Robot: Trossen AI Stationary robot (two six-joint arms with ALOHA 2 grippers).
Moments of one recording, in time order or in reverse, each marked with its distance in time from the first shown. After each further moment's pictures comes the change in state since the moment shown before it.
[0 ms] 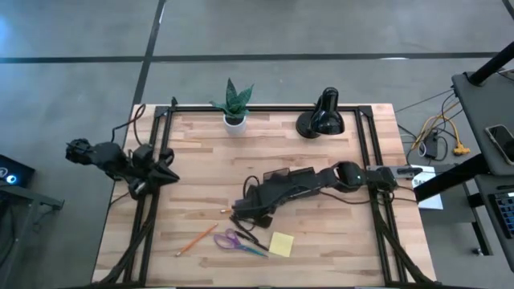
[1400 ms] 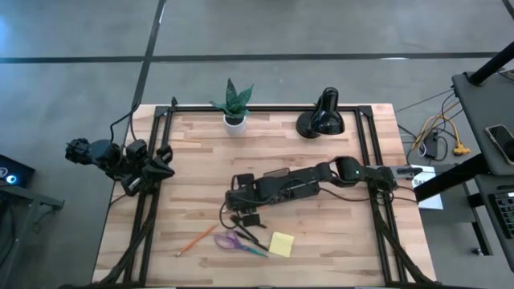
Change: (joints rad) left arm -0.001 0.017 -0.001 0.158 -0.015 -0.004; right arm -0.079 -0.008 -0.182 0.694 -0.092 -0.710
